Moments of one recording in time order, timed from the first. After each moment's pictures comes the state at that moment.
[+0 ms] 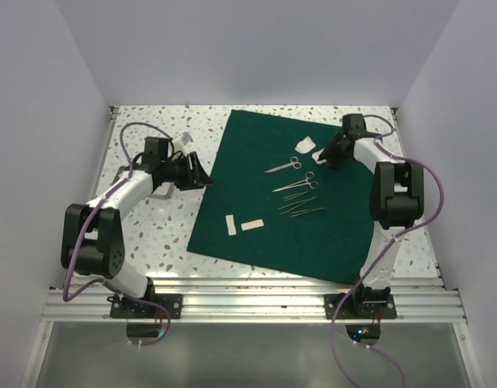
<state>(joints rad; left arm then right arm) -0.13 1.56 1.00 -0.29 0.59 -0.40 0.02 2.04 1.47 -0.43 -0.10 0.70</state>
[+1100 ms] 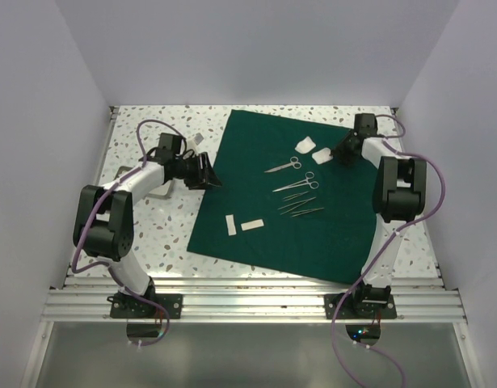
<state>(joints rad) -0.19 1.72 1.11 -0.32 0.60 -0.38 -0.07 2.14 1.55 -0.34 -0.06 0.71</state>
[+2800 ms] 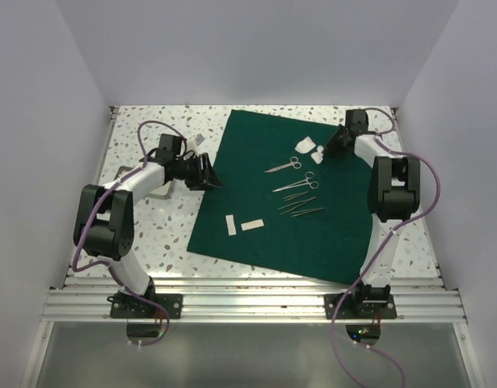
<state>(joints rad) -0.19 1.73 1.10 -0.31 0.62 -0.38 -0.02 2.15 1.57 -0.31 -0.11 0.67</state>
